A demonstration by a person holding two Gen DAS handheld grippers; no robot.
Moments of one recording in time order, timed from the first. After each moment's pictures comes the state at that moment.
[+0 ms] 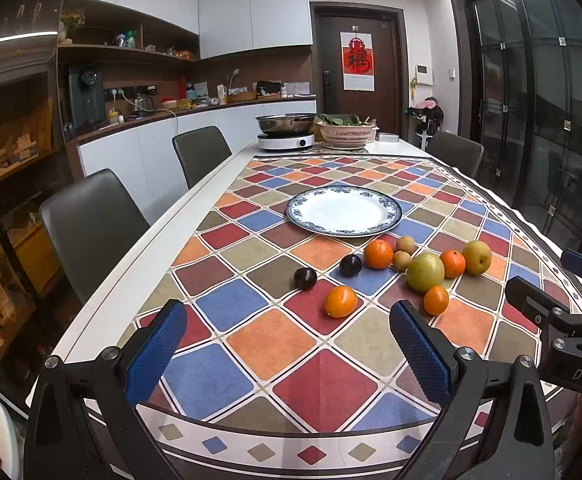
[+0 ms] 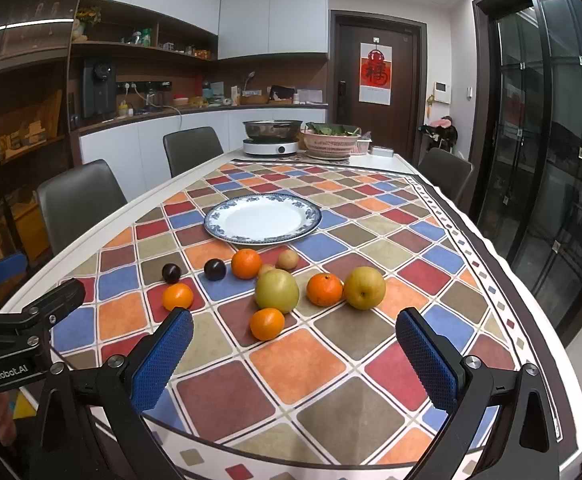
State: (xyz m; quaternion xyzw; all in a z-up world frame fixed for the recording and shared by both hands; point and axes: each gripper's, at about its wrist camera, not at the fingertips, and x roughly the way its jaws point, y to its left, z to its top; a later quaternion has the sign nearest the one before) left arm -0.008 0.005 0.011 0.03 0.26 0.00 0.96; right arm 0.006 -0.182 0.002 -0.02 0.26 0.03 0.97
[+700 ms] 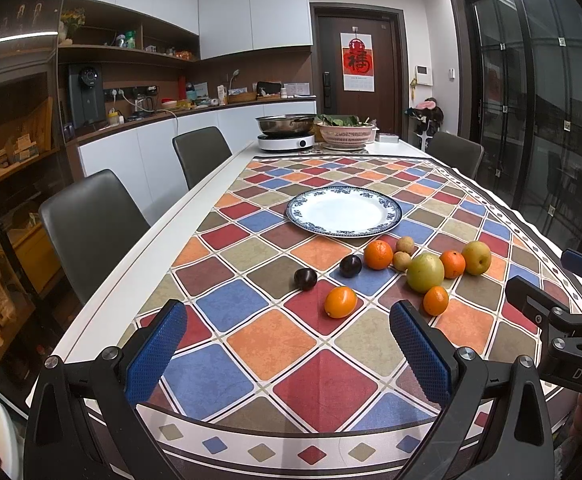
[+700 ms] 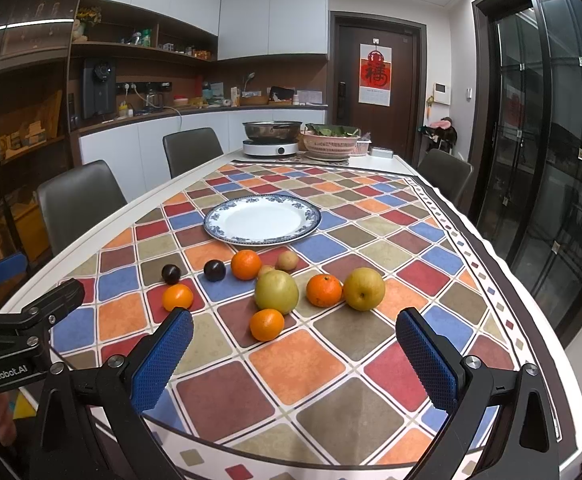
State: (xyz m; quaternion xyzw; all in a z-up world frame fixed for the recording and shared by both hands) left arm -0.009 0.006 0.012 0.03 0.26 0.00 0.96; right arm 0.005 -0.182 0.003 -0.02 0.25 0.03 0.97
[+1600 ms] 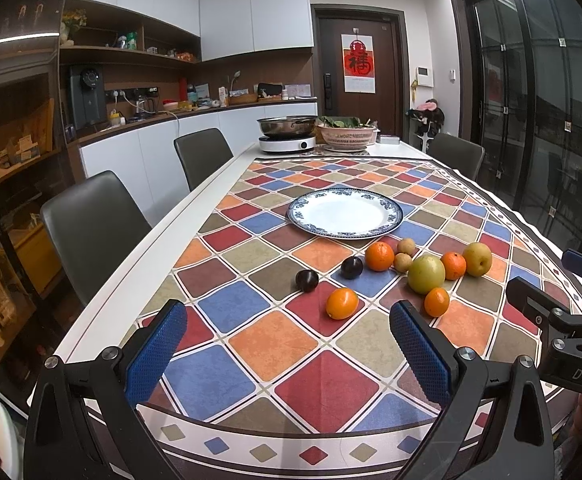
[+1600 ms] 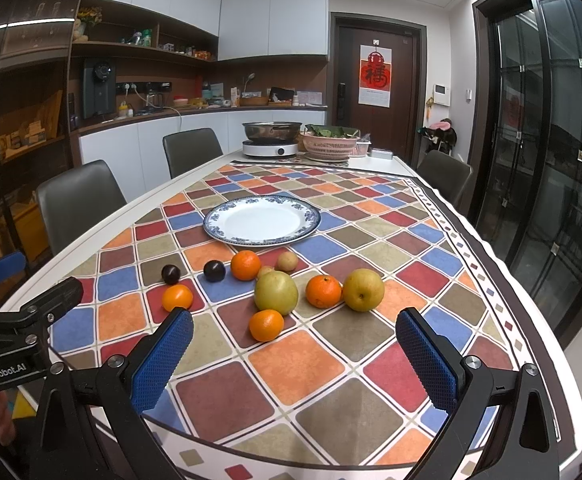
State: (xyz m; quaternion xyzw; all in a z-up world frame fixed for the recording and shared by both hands) left arm -0.009 0.005 0.012 0.03 0.26 0.00 0.96; right arm 0.005 -0.182 0.003 -0.02 0.25 0.03 0.97
